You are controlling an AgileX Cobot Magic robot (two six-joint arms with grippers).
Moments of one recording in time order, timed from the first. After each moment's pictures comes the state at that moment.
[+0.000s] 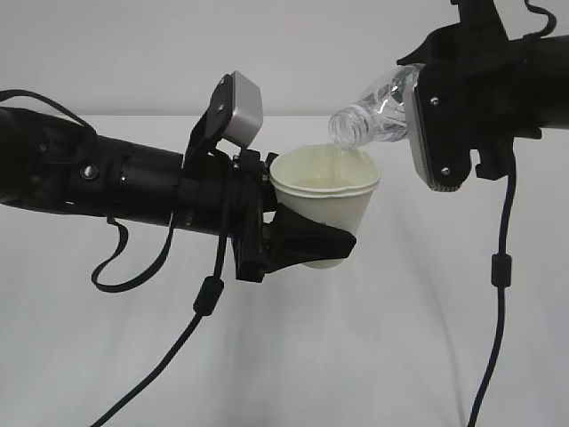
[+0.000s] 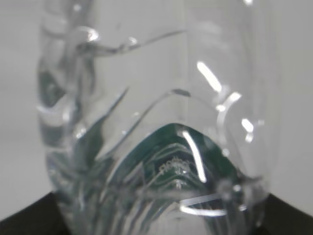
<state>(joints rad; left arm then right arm) -0.52 1.86 -1.01 1.38 -0.95 -0.93 0.39 1.40 -0.91 -1.34 0.00 -0.35</state>
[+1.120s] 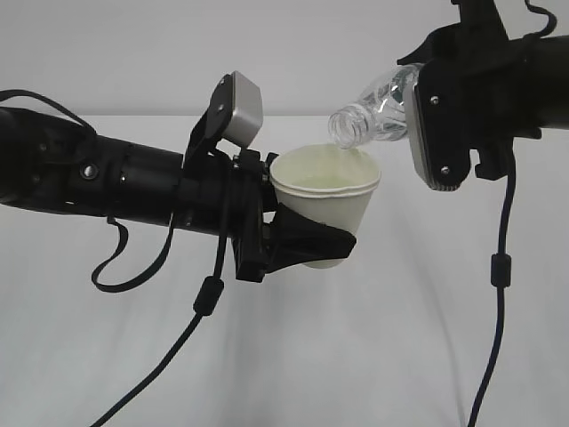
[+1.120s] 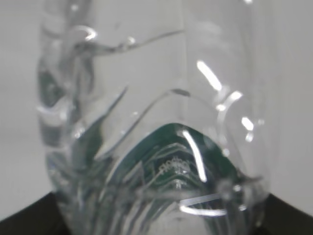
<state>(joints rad) -0.52 1.86 -1.01 1.38 -0.95 -0.93 0.39 1.40 -0.91 -1.34 0.00 -0.35</state>
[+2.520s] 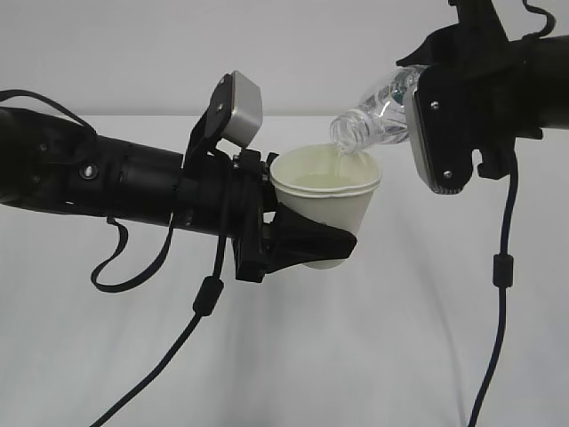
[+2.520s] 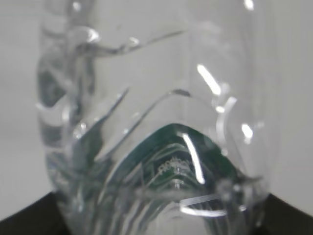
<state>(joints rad) -0.52 1.86 -1.01 1.38 -0.95 -0.93 0.39 1.40 -0.91 -1.38 0.00 -0.35</state>
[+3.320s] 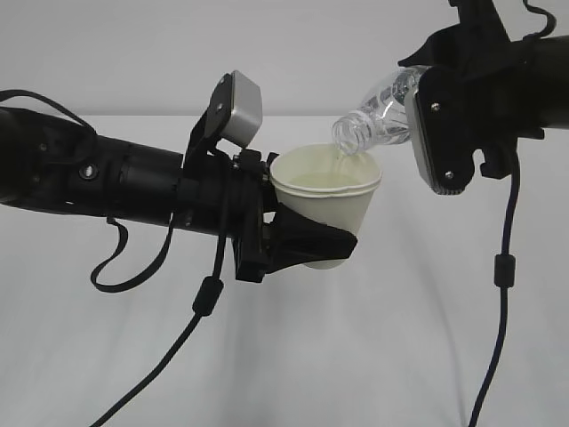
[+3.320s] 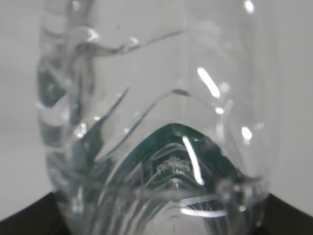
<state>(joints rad) -0.52 1.86 -1.01 1.38 -0.96 -0.93 0.39 1.40 -0.91 -1.39 0.01 -0.35</state>
